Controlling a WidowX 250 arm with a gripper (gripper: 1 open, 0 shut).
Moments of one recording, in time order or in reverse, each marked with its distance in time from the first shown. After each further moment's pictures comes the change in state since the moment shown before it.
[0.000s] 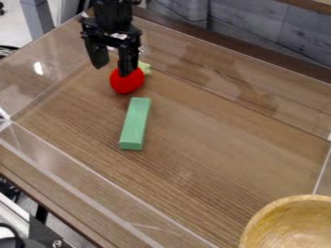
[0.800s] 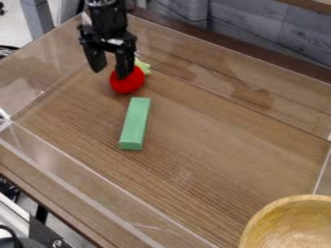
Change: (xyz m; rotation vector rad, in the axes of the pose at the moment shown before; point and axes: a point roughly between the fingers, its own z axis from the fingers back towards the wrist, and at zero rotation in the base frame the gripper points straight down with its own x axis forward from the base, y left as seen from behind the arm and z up) arm 0.014 0.020 -0.021 -0.009 -0.027 0.069
